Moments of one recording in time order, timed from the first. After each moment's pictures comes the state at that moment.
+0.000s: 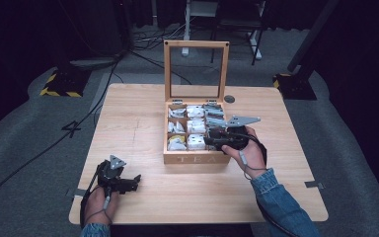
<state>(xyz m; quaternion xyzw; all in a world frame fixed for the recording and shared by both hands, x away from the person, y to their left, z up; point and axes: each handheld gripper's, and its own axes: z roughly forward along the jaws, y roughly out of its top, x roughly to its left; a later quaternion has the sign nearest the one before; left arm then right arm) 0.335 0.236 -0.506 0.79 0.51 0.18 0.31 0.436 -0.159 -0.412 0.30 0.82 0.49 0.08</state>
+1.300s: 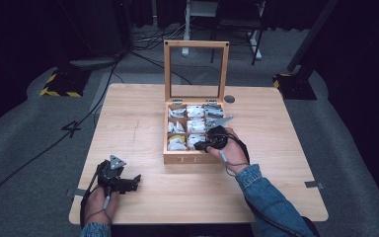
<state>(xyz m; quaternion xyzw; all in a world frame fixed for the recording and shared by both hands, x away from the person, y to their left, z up) 0.335 0.237 -0.506 0.79 0.51 0.18 0.31 0.456 -0.115 -0.443 0.30 0.88 0.38 0.03</state>
